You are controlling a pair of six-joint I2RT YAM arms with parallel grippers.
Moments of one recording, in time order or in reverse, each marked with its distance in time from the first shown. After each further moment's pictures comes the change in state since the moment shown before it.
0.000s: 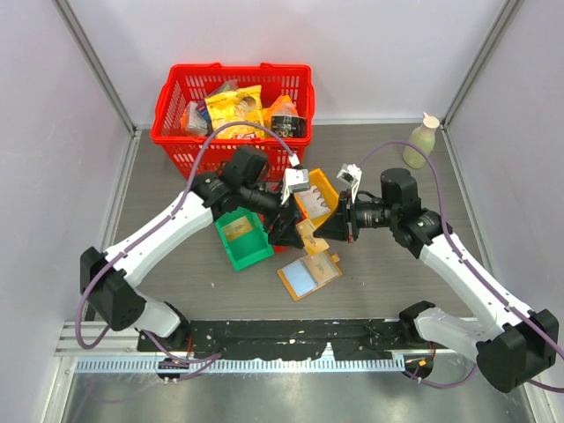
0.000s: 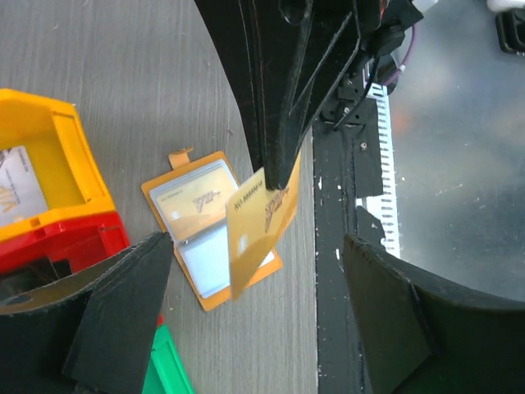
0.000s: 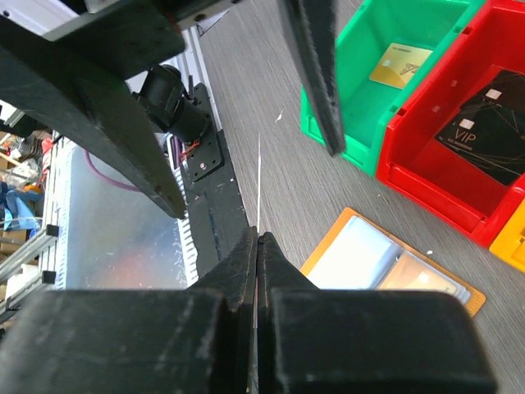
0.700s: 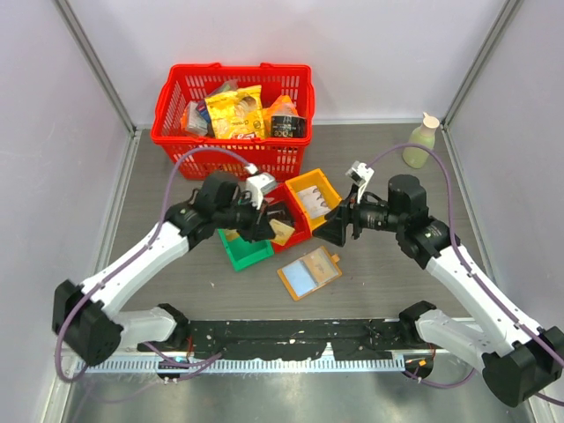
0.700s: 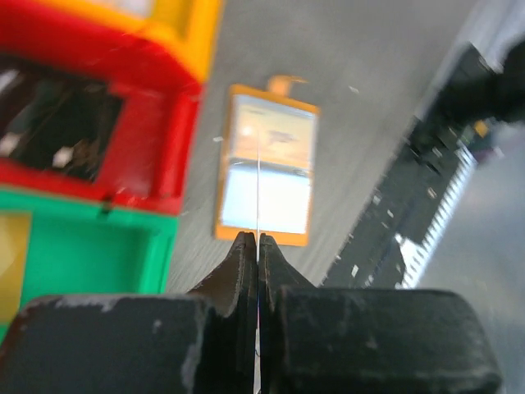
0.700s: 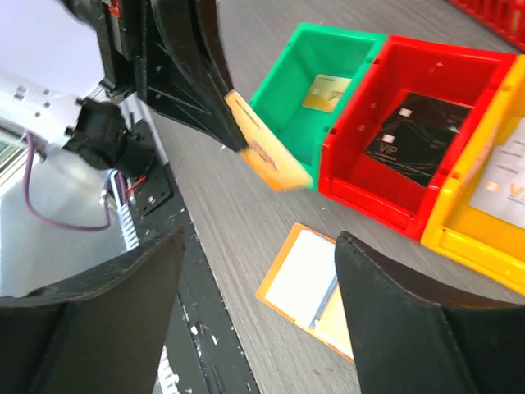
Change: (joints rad) left arm 0.076 -0.172 -0.297 0.141 -0.232 -0.326; right arm 0.018 -0.074 -0.023 0.039 0.180 0.010
